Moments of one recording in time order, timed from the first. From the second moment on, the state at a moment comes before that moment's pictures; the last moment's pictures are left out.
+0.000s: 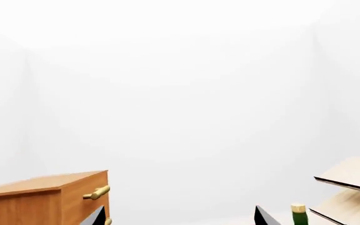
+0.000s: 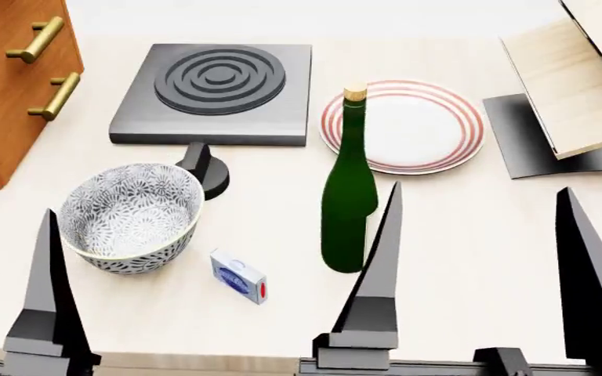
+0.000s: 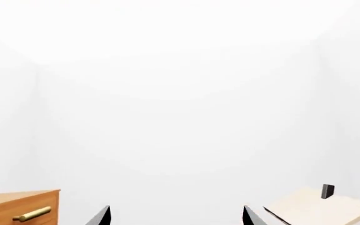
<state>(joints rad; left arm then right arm) -0.09 -0.04 0.17 1.00 0.14 -0.59 -0.03 0.26 0.65 -0.34 -1.01 0.57 0.33 0.81</state>
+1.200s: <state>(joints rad) -0.10 0.00 0.21 1.05 0.21 -0.62 0.02 0.36 0.87 -0.48 -1.02 0.70 0.23 1.04</state>
